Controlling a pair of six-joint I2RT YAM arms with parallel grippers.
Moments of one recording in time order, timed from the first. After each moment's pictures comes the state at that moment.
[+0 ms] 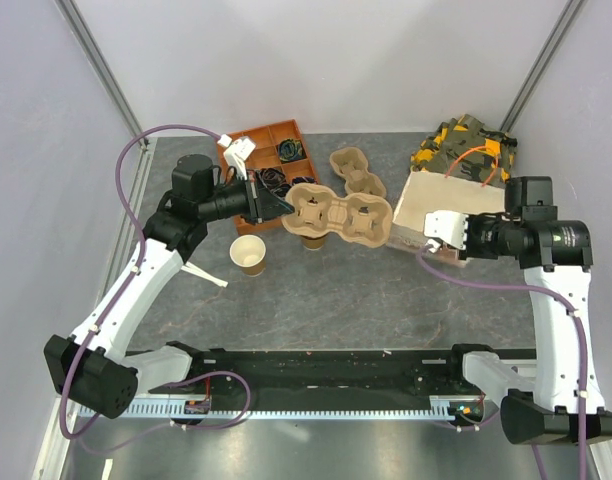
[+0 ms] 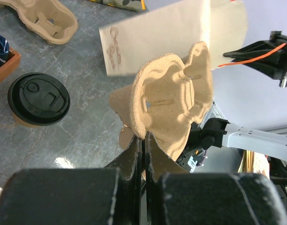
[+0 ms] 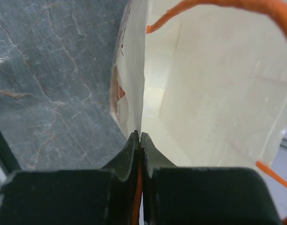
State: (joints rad) left arm -0.37 1.18 1.14 -0.29 0.68 -0.49; right arm -0.04 1.02 1.41 -1.36 -0.41 -1.47
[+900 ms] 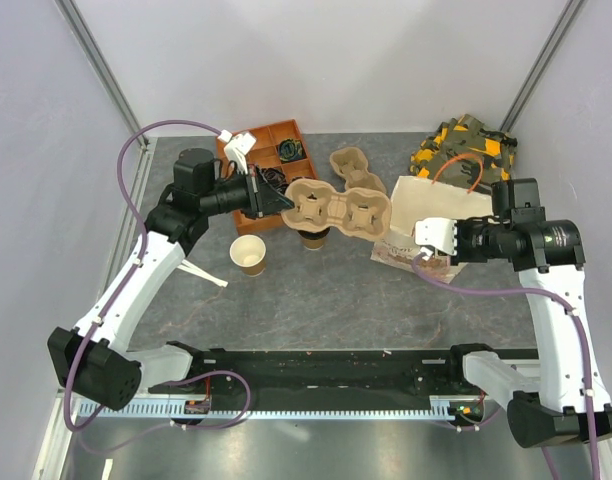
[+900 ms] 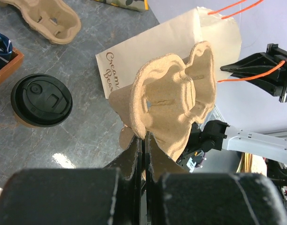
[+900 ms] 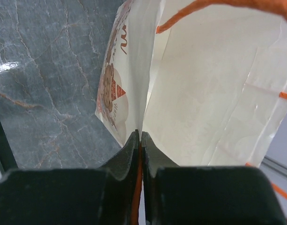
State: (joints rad) left arm -0.36 1.22 1.18 -0.31 0.68 -0.49; right arm 0.06 1.02 1.38 -1.36 -0.44 -1.44
